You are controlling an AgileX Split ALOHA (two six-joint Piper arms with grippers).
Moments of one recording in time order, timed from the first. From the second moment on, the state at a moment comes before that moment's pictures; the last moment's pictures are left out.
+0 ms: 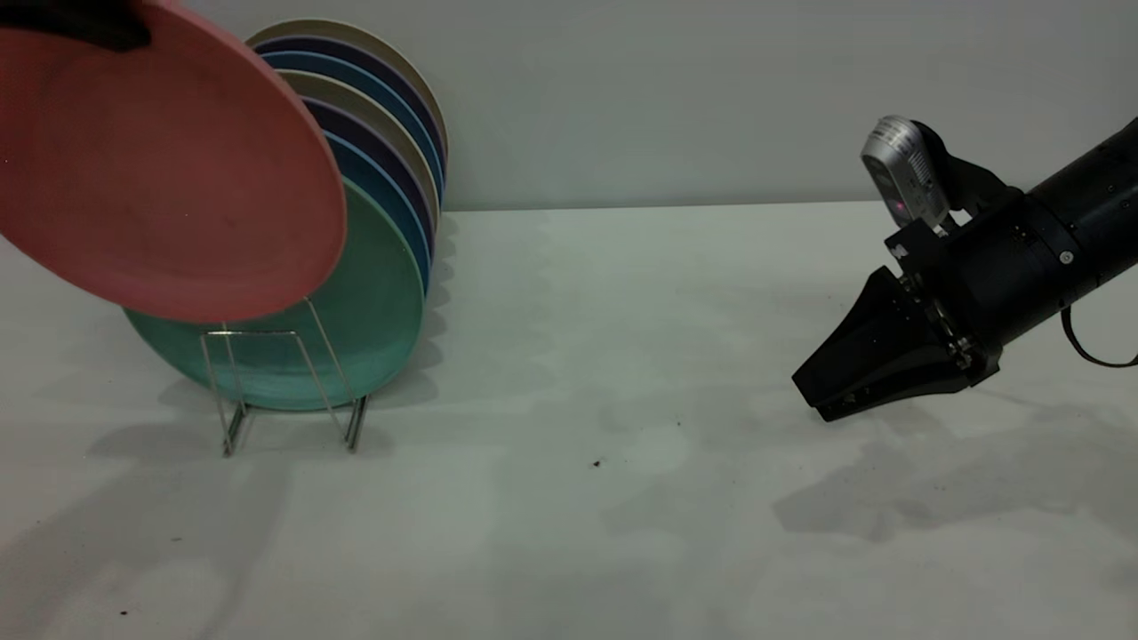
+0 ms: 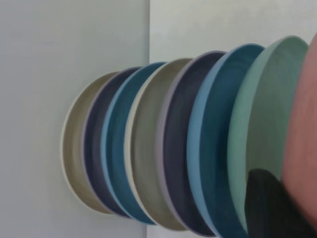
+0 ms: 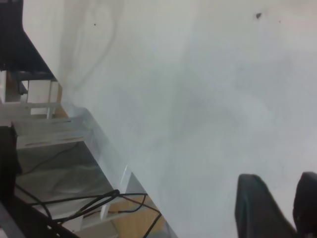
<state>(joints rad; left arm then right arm) -0.02 1.50 -1.01 -0.69 0.41 2.10 0.01 2.26 -1.21 1.11 1.08 -1.18</state>
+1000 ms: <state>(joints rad) -0.02 1.54 -1.11 -0.72 0.49 2.09 0.01 2.34 -1.21 1.12 1.08 -1.18</state>
